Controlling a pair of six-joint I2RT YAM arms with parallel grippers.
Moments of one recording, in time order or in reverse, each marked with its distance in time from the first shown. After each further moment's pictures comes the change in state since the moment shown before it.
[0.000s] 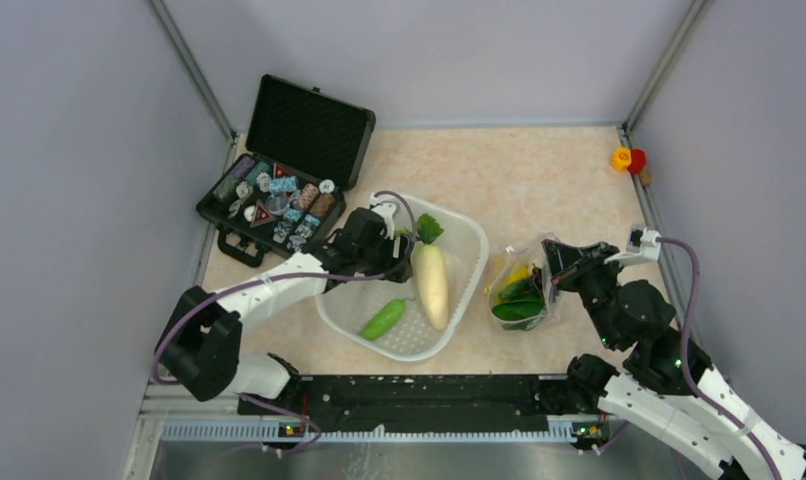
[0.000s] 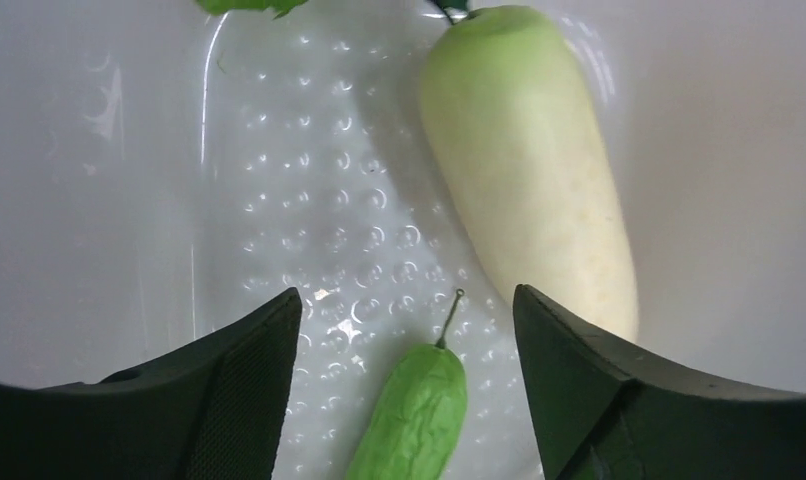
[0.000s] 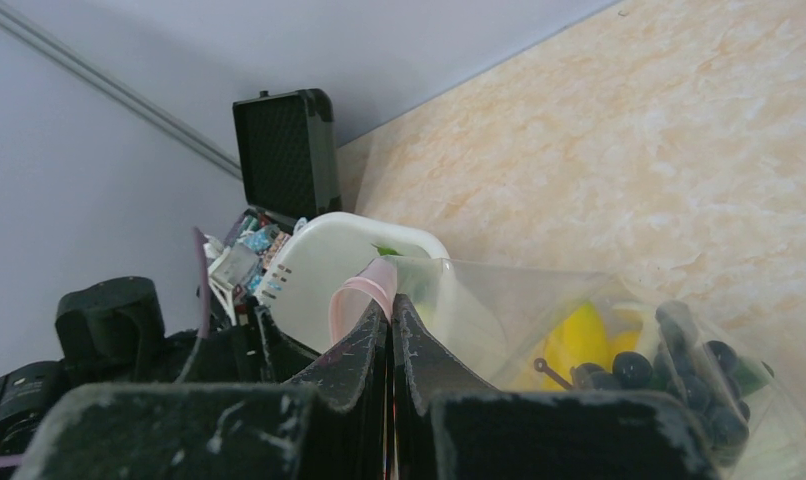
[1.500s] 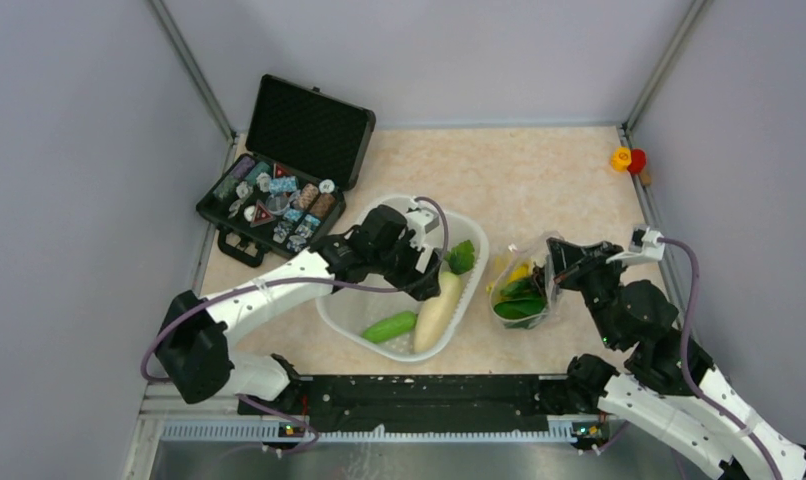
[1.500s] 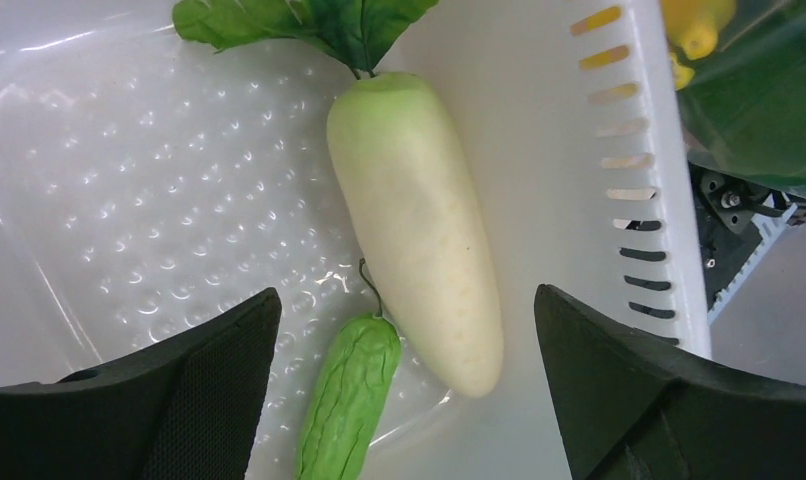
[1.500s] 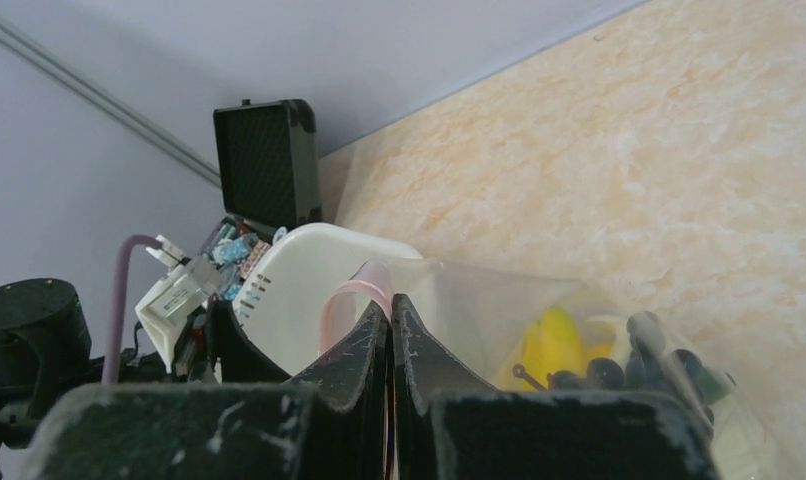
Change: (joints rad) left arm -0.164 -0.062 0.161 -0.164 0.173 0.149; right arm 0.000 0.000 0.018 0.001 0.035 -0.063
